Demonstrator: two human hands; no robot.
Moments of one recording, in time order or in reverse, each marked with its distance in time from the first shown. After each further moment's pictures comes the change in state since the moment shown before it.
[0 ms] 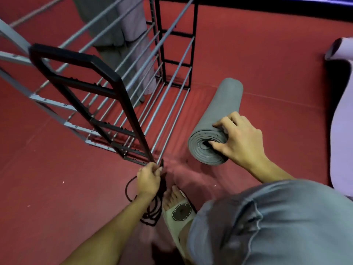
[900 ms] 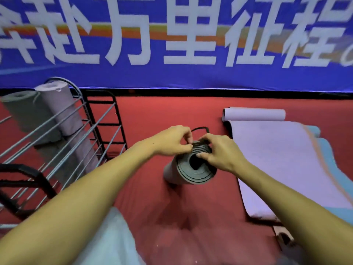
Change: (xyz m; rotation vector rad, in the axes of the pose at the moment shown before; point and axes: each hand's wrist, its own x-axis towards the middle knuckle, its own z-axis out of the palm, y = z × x) left_hand -0.092 0.505 -0.041 0.323 -0.528 1.302; right_hand -0.054 0.135 -0.264 0.026 0.096 0.230
